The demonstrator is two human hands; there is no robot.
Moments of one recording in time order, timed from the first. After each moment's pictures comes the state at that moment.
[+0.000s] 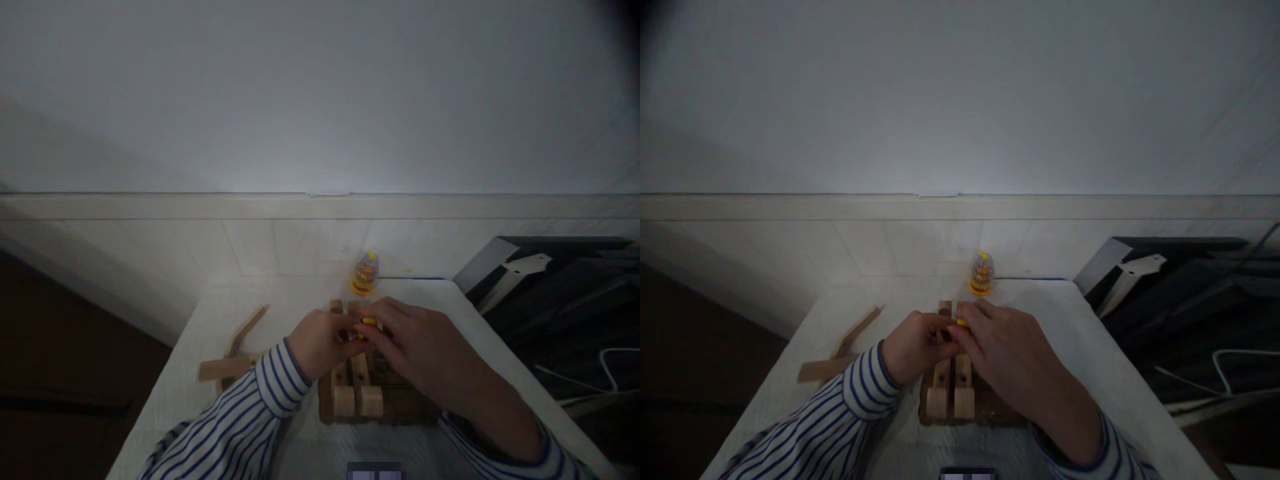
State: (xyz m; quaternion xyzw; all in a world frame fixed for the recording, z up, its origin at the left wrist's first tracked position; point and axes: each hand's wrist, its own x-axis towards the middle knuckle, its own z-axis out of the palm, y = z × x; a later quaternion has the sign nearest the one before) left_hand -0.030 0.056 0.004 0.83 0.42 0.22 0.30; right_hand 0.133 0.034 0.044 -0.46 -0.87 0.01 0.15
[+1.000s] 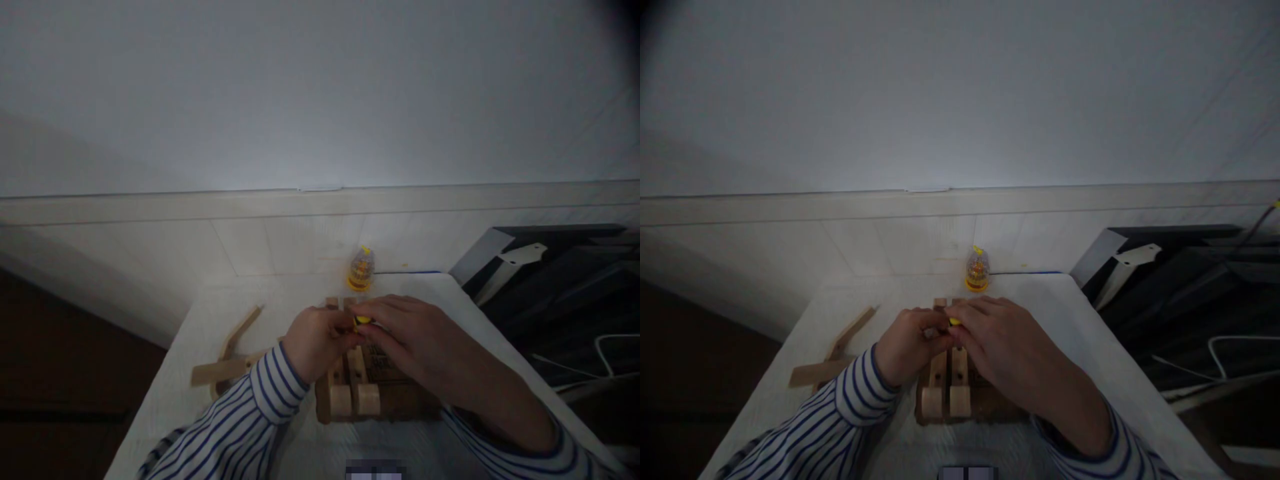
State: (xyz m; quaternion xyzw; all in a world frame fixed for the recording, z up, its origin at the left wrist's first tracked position) left_hand -0.028 0.057 0.003 0.82 0.44 0.23 0.29; right_hand 0.142 0.038 0.043 -0.41 -0.89 0.09 0.18
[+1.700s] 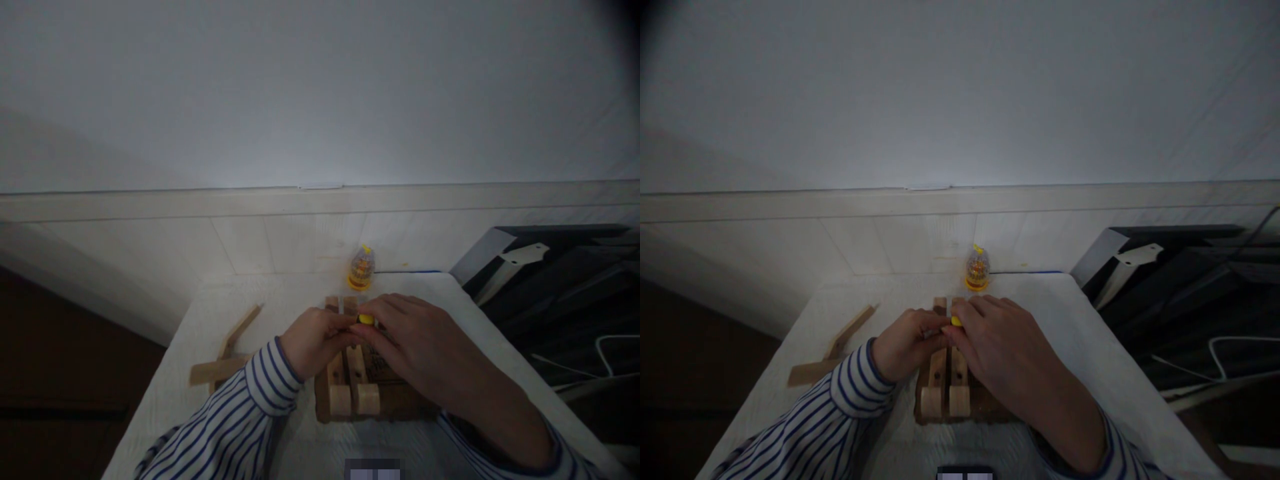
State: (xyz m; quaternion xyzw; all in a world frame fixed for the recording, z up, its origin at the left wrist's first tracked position) left_hand -0.033 0.060 0.002 0.85 0.36 0.21 0.33; right_hand 0.134 0.033 0.046 -0.45 -0.88 -0.01 0.16
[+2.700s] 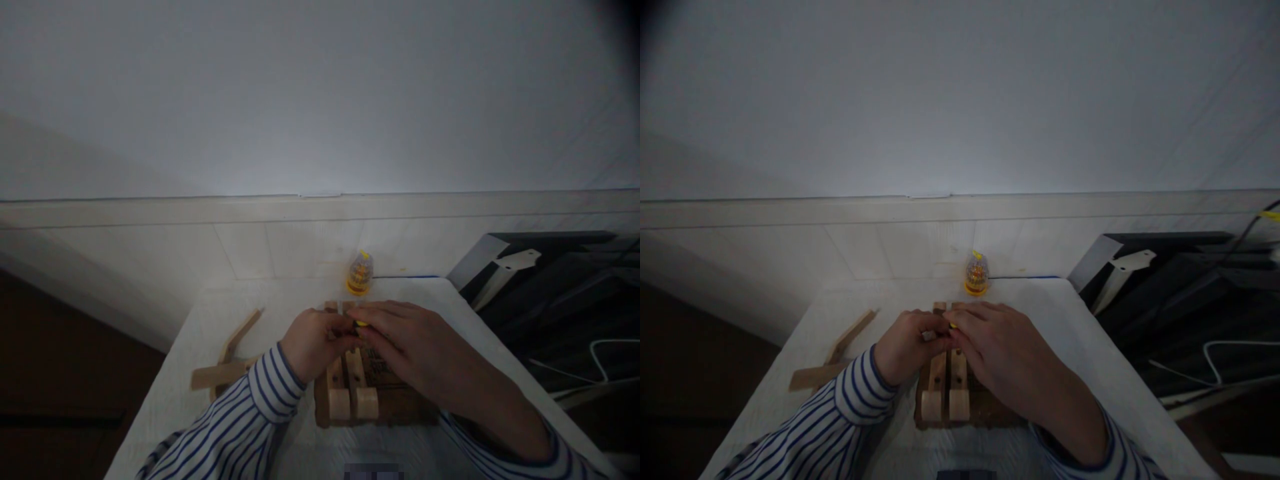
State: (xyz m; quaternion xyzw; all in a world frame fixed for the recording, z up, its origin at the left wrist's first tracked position) left_hand -0.031 0.059 0.001 0.83 0.42 0.25 0.28; right_hand 0.141 0.034 0.047 -0.40 -0.89 0.06 0.21
